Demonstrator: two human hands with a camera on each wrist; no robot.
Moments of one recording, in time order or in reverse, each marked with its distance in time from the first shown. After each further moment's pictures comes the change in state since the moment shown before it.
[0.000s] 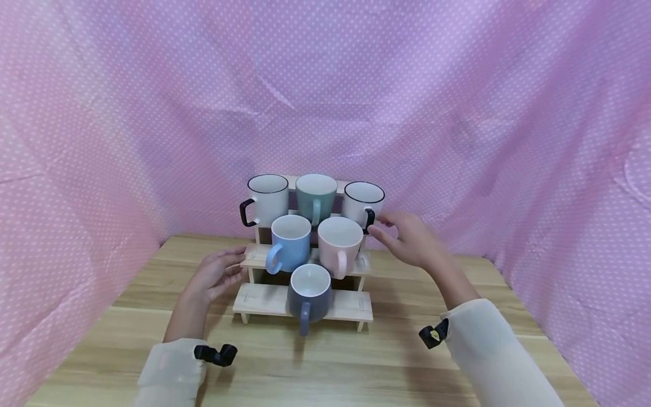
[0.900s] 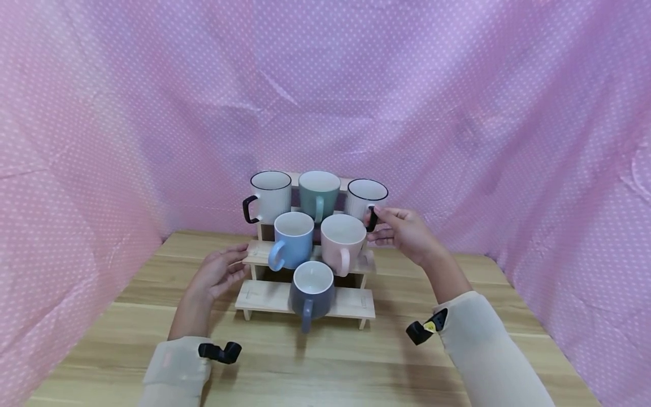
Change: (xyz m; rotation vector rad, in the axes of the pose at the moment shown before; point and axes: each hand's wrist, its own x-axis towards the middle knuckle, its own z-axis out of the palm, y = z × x) left_hand -0.002 -0.001 0.002 -0.010 0.006 -0.003; right_hand 0.014 -0.008 0.010 1.158 -0.097 0.438
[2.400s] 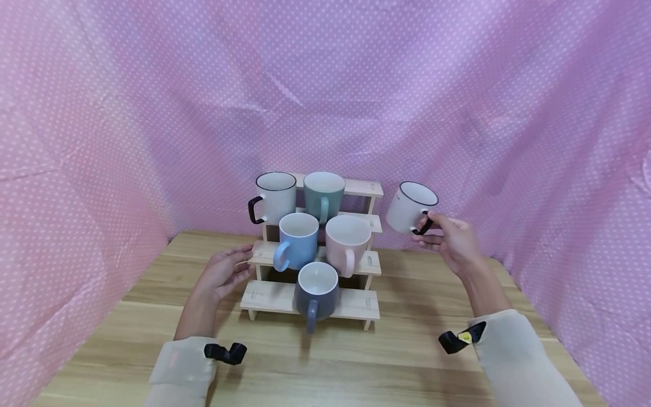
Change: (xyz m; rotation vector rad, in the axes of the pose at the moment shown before) left_hand 0.001 -0.001 0.003 0.065 0.054 0.006; right_hand -0.036 0.014 -0.064 0.185 0.227 -0.120
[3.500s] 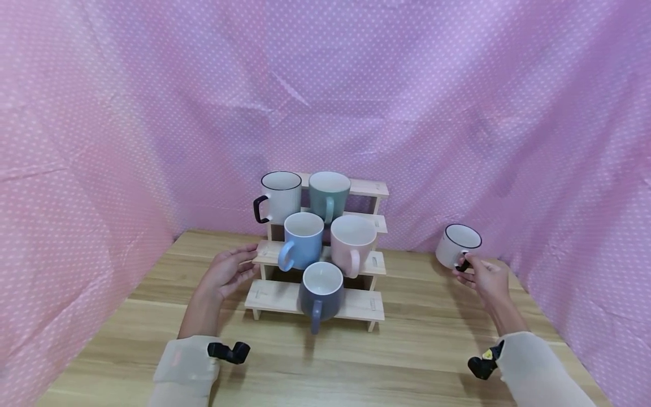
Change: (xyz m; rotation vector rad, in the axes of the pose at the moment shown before) left_hand -0.004 0.001 0.000 0.019 0.000 0.011; right_hand -0.015 0.088 -0.119 -0.053 0.336 0.064
